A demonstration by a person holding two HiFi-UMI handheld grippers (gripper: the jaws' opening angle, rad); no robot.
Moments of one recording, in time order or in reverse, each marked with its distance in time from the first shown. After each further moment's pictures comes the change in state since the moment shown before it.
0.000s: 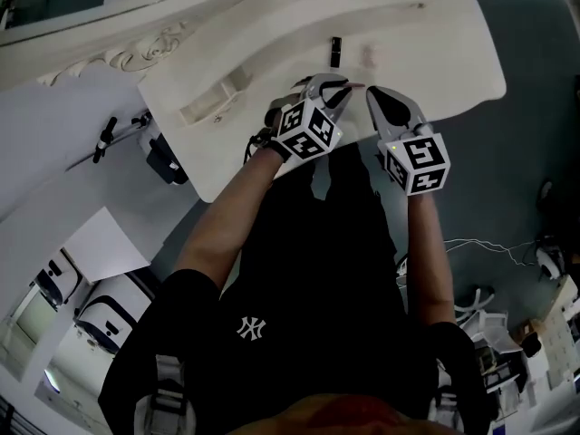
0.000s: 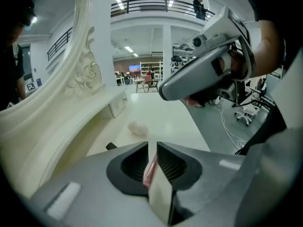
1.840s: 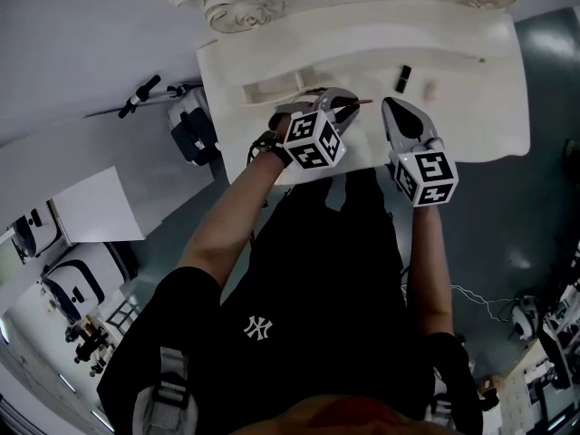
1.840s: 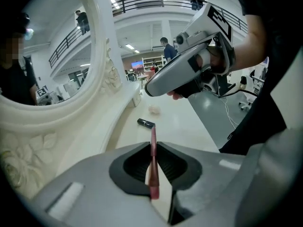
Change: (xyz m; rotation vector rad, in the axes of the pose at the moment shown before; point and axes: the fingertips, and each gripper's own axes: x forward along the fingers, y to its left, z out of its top) left arm -0.110 0.029 -0.059 0.051 0.073 0.095; right arm 0.046 0.096 0.043 -0.117 -0.041 0.120
